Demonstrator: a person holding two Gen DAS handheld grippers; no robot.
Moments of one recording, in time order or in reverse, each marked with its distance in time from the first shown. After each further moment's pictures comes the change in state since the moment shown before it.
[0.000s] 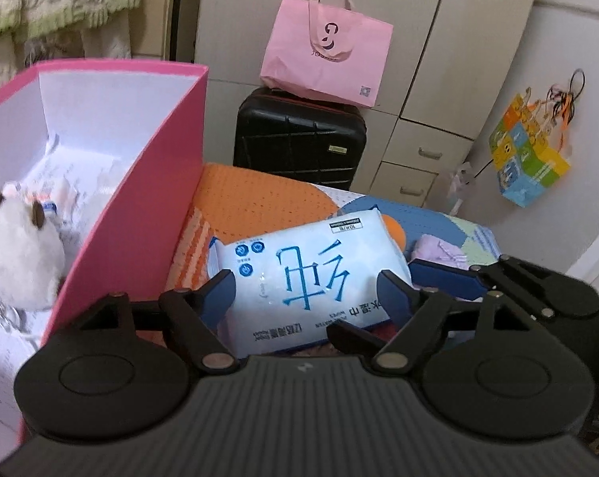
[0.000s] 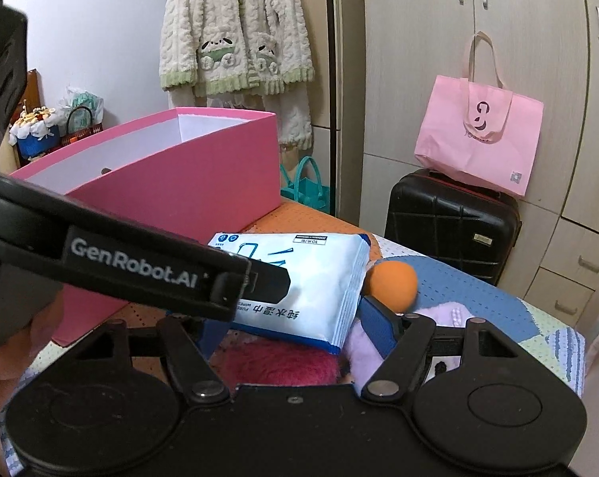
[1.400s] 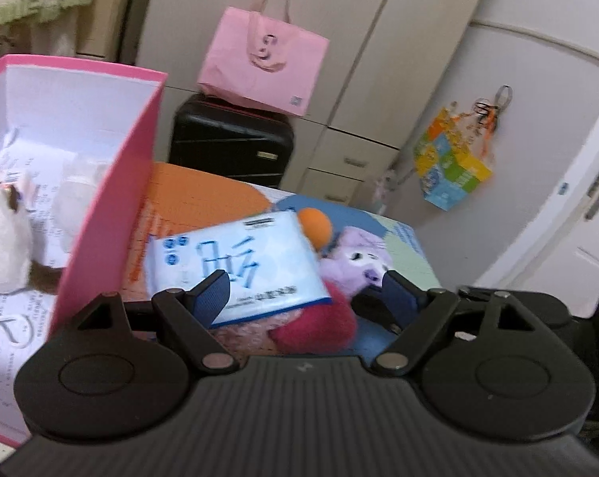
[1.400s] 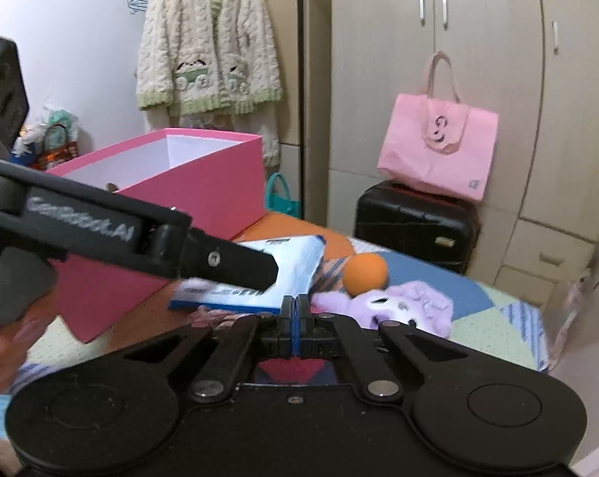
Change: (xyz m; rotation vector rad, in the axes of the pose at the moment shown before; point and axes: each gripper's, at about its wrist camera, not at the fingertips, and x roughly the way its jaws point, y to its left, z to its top) left arm -0.037 0.013 -0.014 0.007 -0.028 -0.219; right arm -0.052 0.019 -0.012 0.041 -0.047 -0.091
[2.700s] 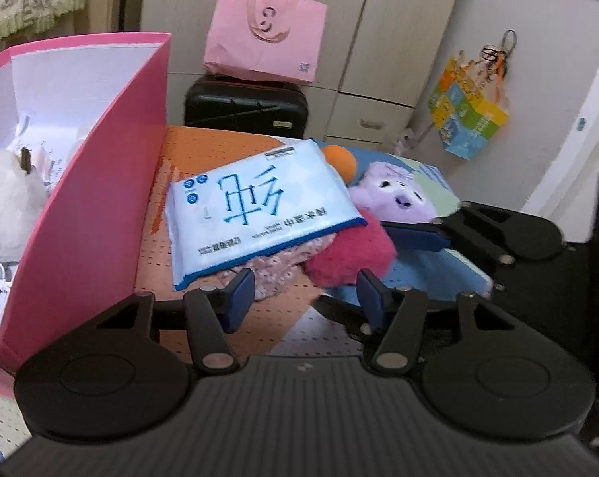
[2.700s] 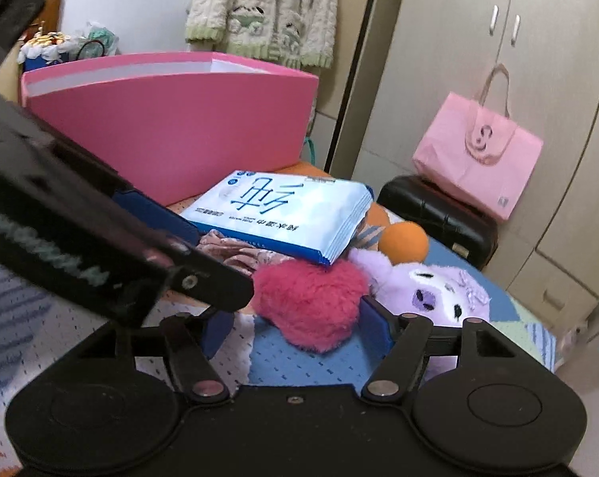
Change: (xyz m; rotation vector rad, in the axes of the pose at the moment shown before) left arm 0.006 0.001 -0.039 0.128 0.062 0.079; right arm 0.033 0.033 -0.033 -0.268 0.071 -0.024
